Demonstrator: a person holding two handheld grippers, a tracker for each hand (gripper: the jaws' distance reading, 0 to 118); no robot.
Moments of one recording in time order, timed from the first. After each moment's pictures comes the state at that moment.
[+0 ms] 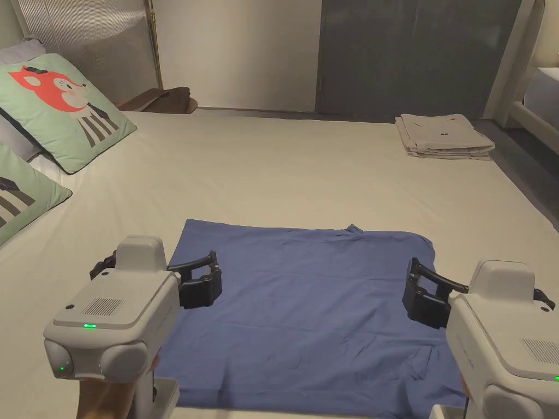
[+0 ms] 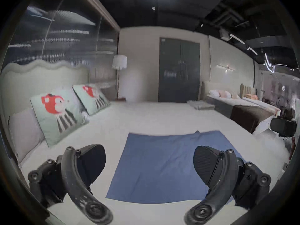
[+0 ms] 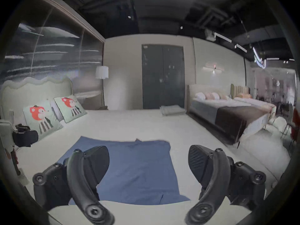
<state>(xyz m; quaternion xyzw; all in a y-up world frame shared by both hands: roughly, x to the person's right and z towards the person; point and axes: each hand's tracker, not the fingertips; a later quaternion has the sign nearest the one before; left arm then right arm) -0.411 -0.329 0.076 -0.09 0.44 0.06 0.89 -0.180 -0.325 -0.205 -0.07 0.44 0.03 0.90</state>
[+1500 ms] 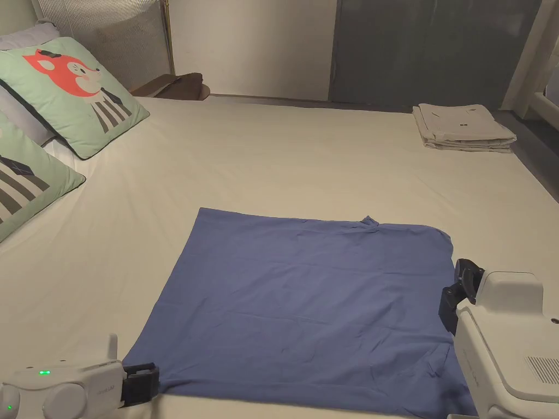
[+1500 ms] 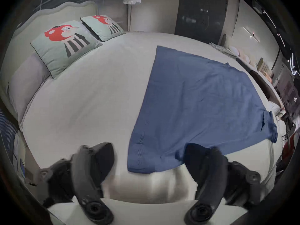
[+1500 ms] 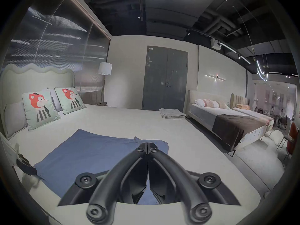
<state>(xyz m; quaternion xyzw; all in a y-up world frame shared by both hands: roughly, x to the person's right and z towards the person) -0.455 -0.456 0.171 -0.37 0.44 0.25 0.78 -0.188 -0.334 -0.186 -0.06 0.44 0.07 0.89</state>
